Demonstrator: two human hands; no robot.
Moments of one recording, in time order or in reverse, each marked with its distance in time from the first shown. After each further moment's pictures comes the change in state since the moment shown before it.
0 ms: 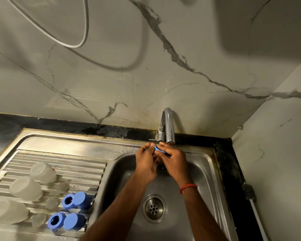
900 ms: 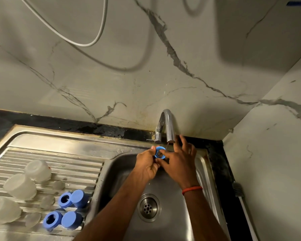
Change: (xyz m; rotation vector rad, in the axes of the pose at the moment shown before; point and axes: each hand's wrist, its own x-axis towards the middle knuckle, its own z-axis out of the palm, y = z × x) left_hand -0.003 0.002 0.003 -0.138 0.005 -0.213; right_hand -0.013 -0.011 -0.024 -1.050 -0.027 -0.106
